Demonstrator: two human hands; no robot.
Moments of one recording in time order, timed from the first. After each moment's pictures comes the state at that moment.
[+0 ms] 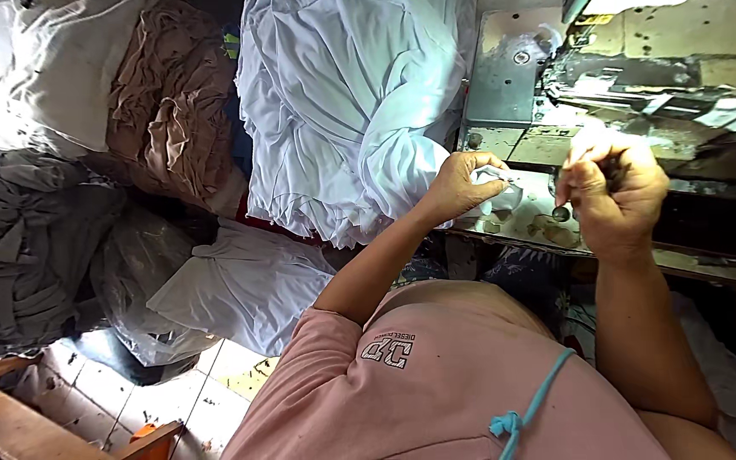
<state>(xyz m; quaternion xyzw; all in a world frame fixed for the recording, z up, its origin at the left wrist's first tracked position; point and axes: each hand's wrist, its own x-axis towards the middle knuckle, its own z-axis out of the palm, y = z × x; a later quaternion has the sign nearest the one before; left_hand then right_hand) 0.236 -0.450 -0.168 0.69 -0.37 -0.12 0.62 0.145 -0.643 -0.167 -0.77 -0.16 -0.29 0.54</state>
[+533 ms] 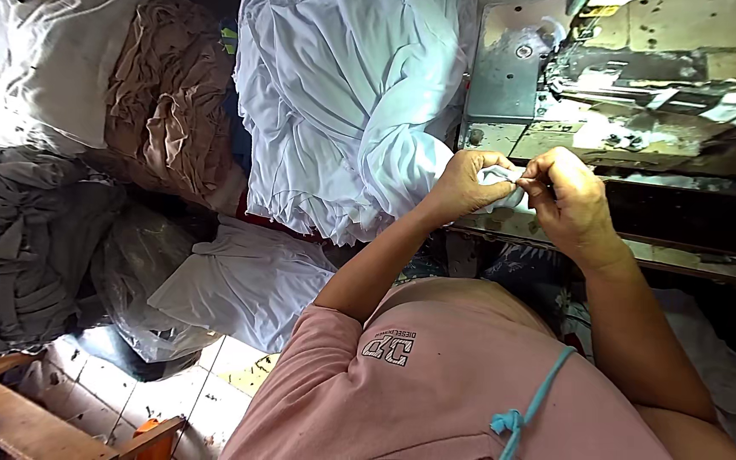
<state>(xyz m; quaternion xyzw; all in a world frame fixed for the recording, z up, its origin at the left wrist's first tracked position) 0.229 -0.452 -0.159 0.69 -0.37 -0.15 0.61 0.147 -0.629 -0.175 -0.89 -0.17 -0.26 0.35</state>
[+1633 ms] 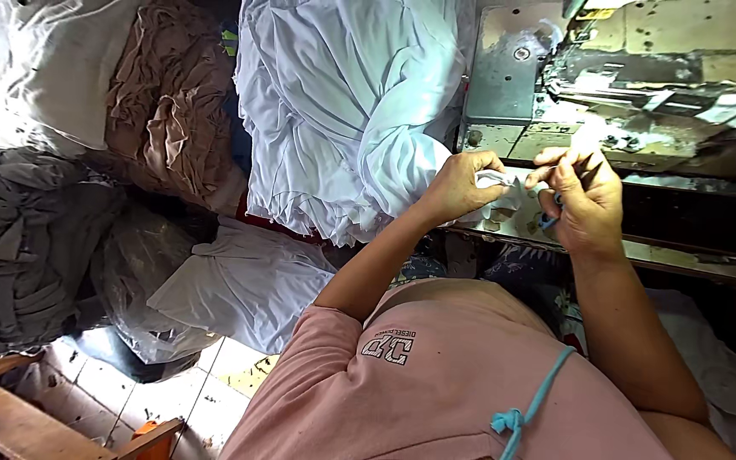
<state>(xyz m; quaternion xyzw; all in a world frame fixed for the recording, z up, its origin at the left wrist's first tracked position) 0.240 -0.450 -0.172 0.75 -0.39 -0.12 0.52 0.145 -0.631 -0.187 -0.63 -0.09 -0.17 0.75</state>
